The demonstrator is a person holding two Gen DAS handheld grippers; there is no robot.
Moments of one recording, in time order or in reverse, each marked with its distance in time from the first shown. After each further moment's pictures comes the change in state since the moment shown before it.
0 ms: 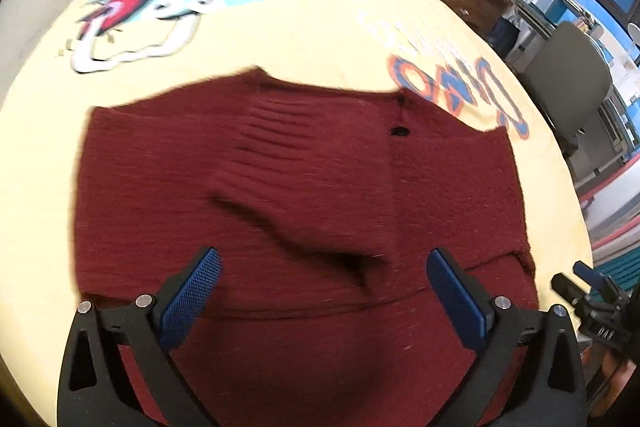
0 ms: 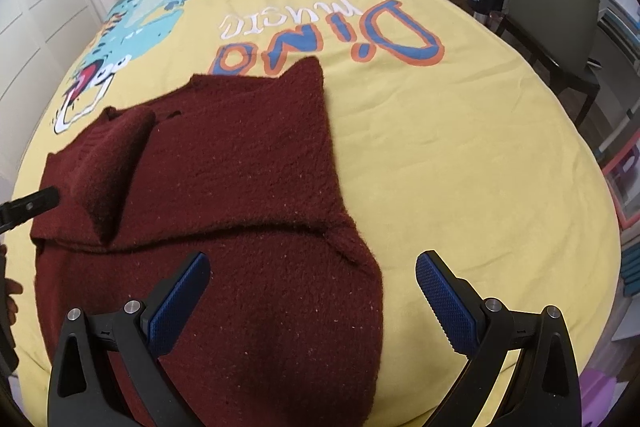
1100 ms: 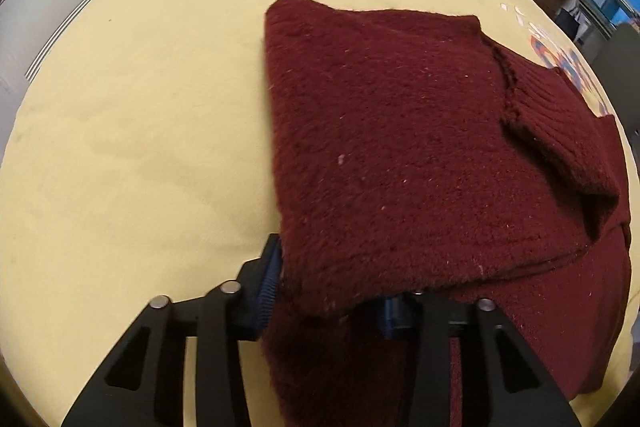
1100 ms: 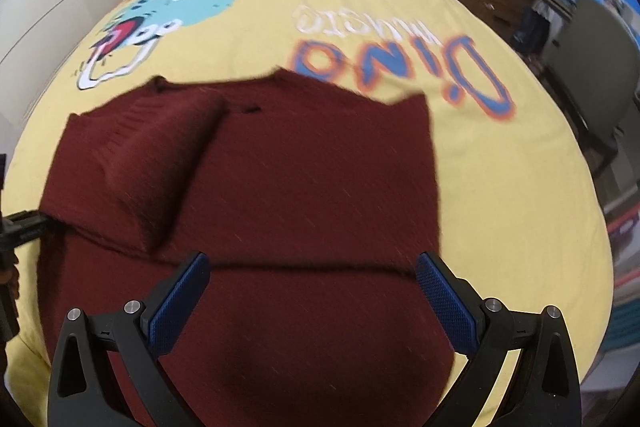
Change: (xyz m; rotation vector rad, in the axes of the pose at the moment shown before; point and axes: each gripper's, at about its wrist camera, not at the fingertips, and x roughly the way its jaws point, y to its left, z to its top) left arm 0.022 0.145 -0.040 -0.041 0.093 0.162; right arm 0.017 0.116 0.036 -0.224 0.009 0.006
